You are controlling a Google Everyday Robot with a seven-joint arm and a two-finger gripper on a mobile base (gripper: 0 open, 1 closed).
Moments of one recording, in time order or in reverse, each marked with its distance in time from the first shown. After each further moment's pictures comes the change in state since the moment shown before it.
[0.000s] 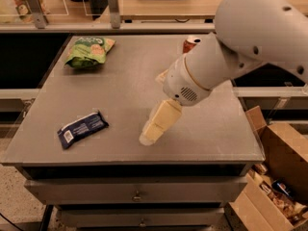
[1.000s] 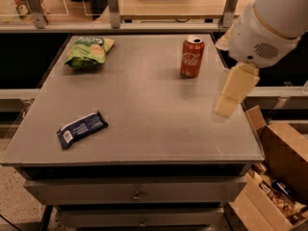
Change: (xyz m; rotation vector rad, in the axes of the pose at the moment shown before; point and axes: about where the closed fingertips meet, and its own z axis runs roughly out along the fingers) arm 0.056 -0.023 -0.149 0.173 0.334 -0.045
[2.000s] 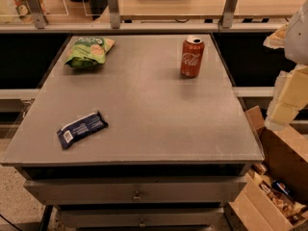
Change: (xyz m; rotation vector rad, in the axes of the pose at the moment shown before) arm 0.073 0.008 -0.047 0.058 0.141 0.034
